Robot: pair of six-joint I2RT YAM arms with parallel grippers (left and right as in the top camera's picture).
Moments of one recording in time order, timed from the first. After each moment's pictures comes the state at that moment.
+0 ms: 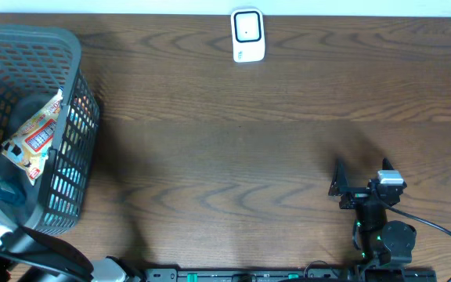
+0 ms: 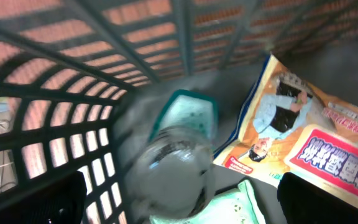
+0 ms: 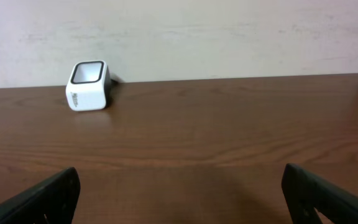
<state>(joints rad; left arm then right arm) 0.85 1.58 1.42 -1.04 -0.17 -0.38 -0.01 0.01 0.01 -0.07 -0.03 0.07</state>
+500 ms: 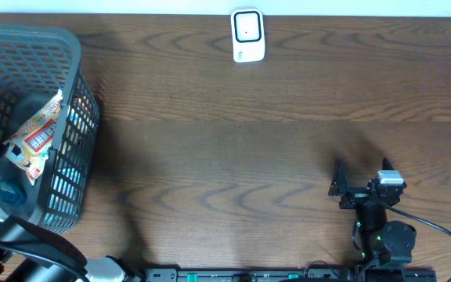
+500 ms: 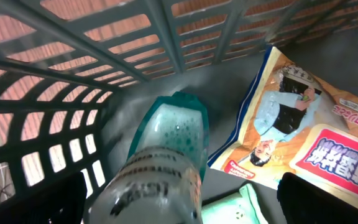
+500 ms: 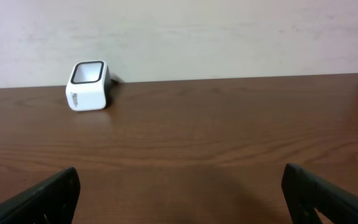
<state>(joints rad) 0.85 1.62 1.40 -1.00 -0.15 -0.35 -0.01 0.01 0.01 -0.07 -0.03 0.07</state>
